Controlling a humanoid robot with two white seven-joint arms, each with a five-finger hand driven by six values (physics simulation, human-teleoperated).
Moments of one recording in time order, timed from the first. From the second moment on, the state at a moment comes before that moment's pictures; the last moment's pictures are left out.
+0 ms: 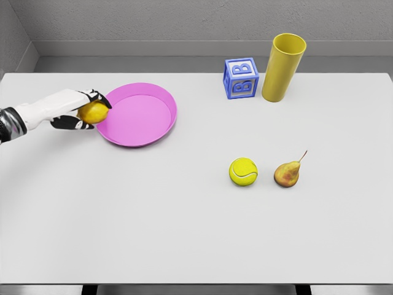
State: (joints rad) left arm -0.61 0.65 -0.43 -1.08 -0.35 -0.61 -0.46; right arm -0.04 0.00 -0.33 0.18 0.27 -0.13 -0.04
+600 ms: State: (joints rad) left arm -0.63 0.51 -0.40 -1.08 -0.36 -0.61 -0.53; right arm -0.04 0.00 -0.33 0.18 0.27 -0.13 -0.04
